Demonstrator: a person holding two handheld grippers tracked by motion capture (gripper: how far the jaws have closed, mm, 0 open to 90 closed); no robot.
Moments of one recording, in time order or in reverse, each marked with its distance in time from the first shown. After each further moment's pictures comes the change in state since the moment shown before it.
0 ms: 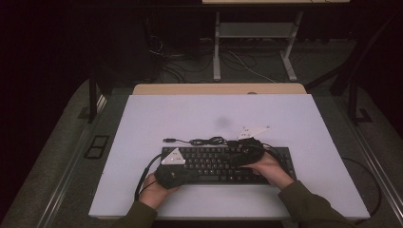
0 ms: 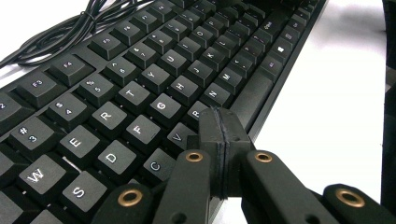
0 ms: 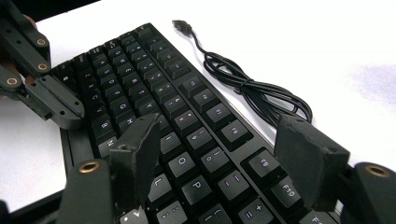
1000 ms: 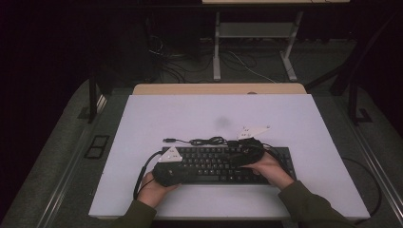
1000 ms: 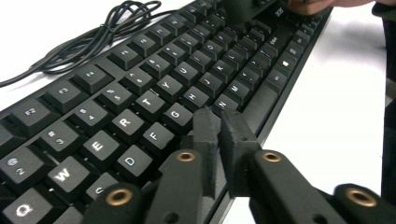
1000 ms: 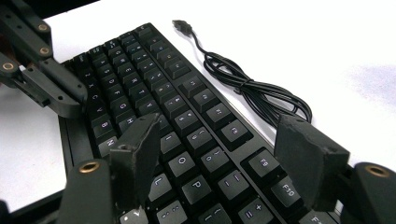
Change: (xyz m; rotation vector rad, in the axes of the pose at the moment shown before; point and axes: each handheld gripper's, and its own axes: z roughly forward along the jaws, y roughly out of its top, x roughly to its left) left arm 0.005 0.002 -0.007 -0.041 0.019 -0.030; right arm 0.000 0.000 0.000 0.000 0.001 0.001
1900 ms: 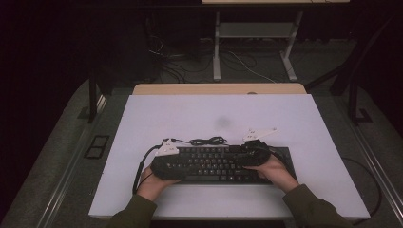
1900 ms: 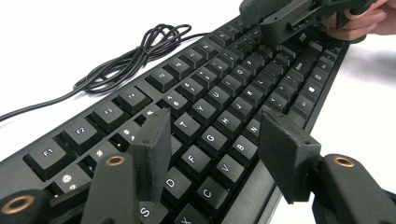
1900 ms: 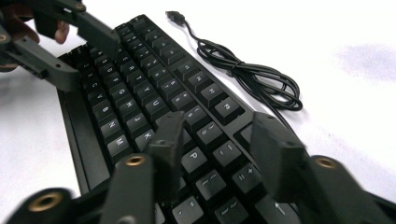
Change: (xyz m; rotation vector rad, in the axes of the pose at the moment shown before) left arm 0.014 0.008 0.000 -0.049 0.047 -0.019; right arm 0.000 -0.009 -0.015 0.017 -0.021 0.037
